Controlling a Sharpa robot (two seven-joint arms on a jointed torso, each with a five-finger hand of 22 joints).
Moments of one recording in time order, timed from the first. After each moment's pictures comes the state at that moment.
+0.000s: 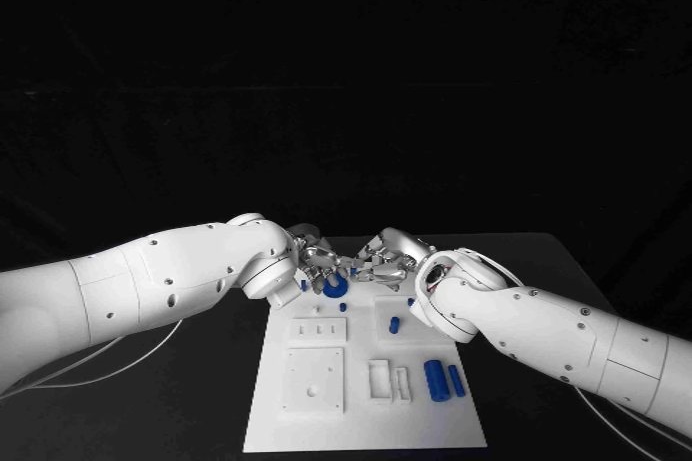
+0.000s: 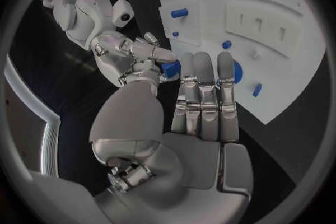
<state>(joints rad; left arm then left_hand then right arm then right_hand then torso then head) 1.50 -0.50 -0.23 1.24 -0.63 -0.13 -0.41 1.11 -0.14 0.12 0.24 0.05 1.19 0.03 0.07 0.50 1.47 -0.05 0.37 0.15 1.37 -0.09 0.79 0.44 0.02 1.05 -0.11 0.85 0.45 1.12 -0.57 0.16 1.34 -1.30 -0.32 -0.18 1.22 -0.03 0.35 -0.18 0.25 1.17 0.08 0.06 0.06 1.26 -0.02 1.10 1.23 1.44 -0.08 1.06 1.02 0.10 1.46 -0.10 0.58 1.25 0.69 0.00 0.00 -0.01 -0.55</state>
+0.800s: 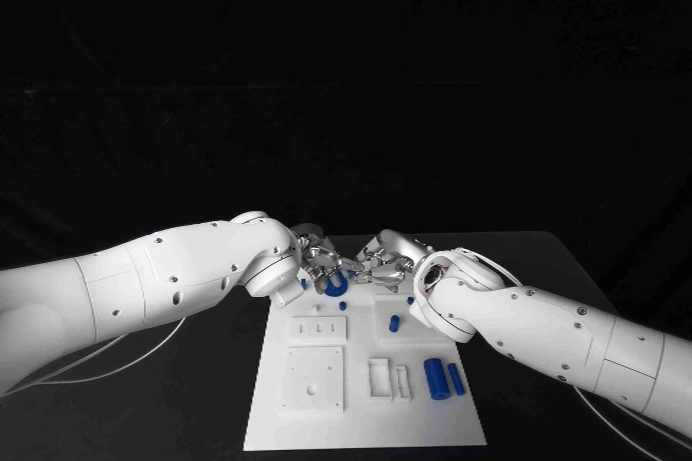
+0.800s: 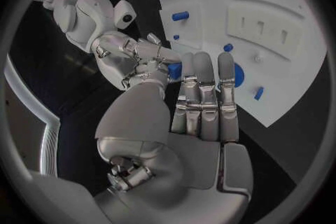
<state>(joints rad) 1.50 -0.48 -0.23 1.22 -0.63 -0.11 -0.41 1.18 0.01 0.07 0.06 0.09 1.18 0.03 0.07 0.49 1.47 -0.05 0.35 0.15 1.36 -0.09 0.80 0.43 0.02 1.04 -0.10 0.85 0.46 1.12 -0.56 0.15 1.33 -1.31 -0.30 -0.19 1.22 -0.04 0.34 -0.17 0.25 1.17 0.08 0.06 0.06 1.26 -0.02 1.10 1.23 1.45 -0.08 1.06 1.02 0.10 1.46 -0.10 0.58 1.25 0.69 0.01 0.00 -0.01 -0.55</state>
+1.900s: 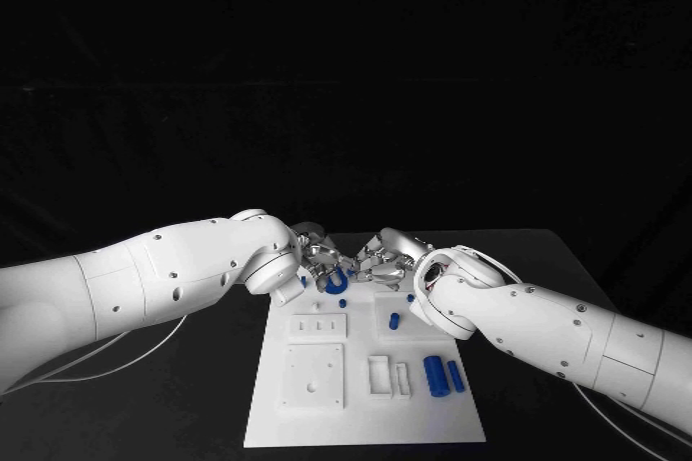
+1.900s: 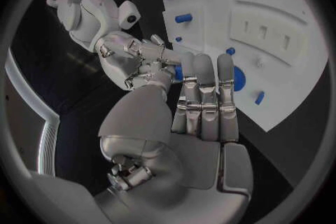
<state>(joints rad) 1.50 -0.48 -0.23 1.22 -0.60 -0.09 -0.39 1.19 0.07 0.14 -0.05 0.39 1.18 0.03 0.07 0.49 1.47 -0.06 0.41 0.17 1.35 -0.10 0.86 0.45 0.02 1.02 -0.12 0.88 0.51 1.12 -0.56 0.15 1.32 -1.31 -0.30 -0.19 1.22 -0.04 0.33 -0.16 0.25 1.17 0.08 0.06 0.06 1.26 -0.02 1.10 1.23 1.45 -0.08 1.05 1.02 0.10 1.46 -0.10 0.58 1.24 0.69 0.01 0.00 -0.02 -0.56</state>
